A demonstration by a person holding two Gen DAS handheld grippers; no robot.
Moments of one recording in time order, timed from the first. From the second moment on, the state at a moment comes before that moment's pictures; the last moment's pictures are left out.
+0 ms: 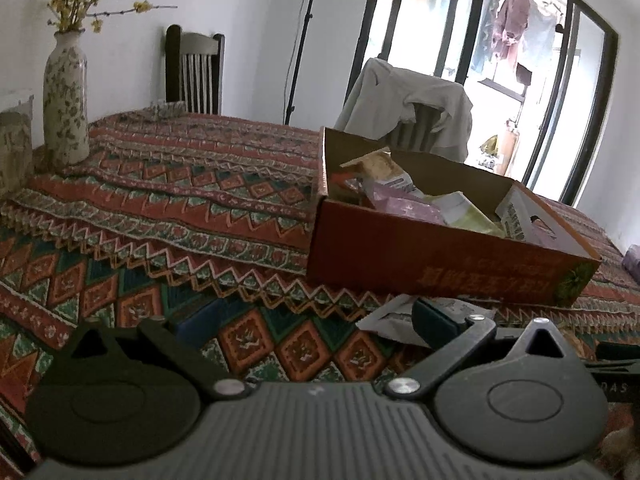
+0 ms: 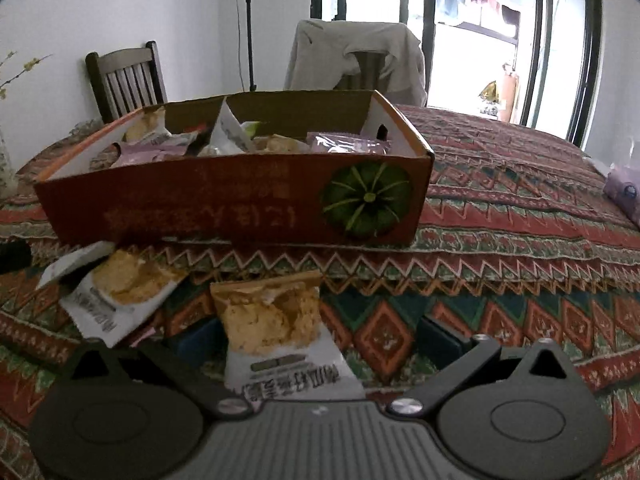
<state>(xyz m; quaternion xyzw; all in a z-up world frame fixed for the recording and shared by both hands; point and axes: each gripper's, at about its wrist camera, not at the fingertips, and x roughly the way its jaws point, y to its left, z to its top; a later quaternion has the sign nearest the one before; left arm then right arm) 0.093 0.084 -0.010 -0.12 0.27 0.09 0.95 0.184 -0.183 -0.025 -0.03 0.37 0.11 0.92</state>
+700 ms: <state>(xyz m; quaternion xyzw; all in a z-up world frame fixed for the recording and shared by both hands) 0.106 0.089 -0.019 -0.13 0.30 0.10 0.94 0.183 -0.229 -0.006 0.07 0.28 0.13 0.95</state>
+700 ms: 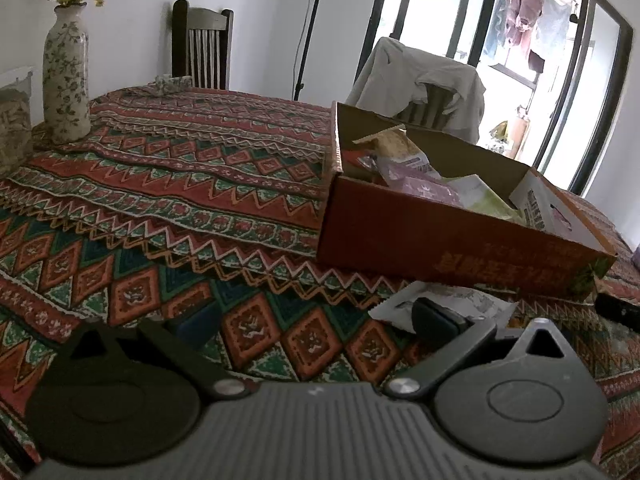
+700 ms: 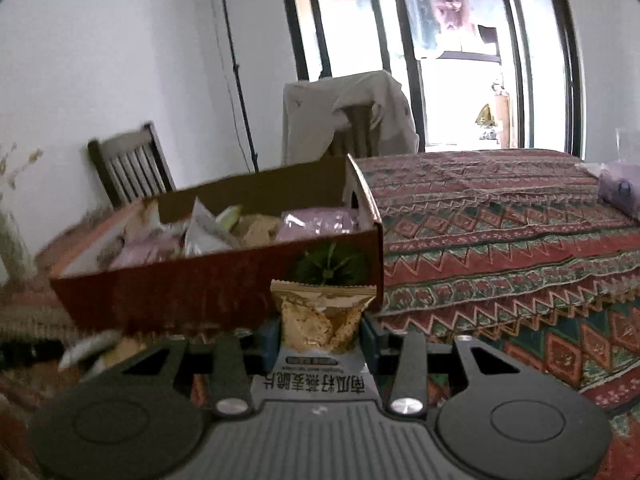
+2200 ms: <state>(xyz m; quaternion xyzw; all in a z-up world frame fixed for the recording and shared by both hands) 0.144 0.016 -0.014 -0.06 0.36 0.16 0.92 0.176 -0.258 -0.011 0.16 0.26 0.17 0.94</state>
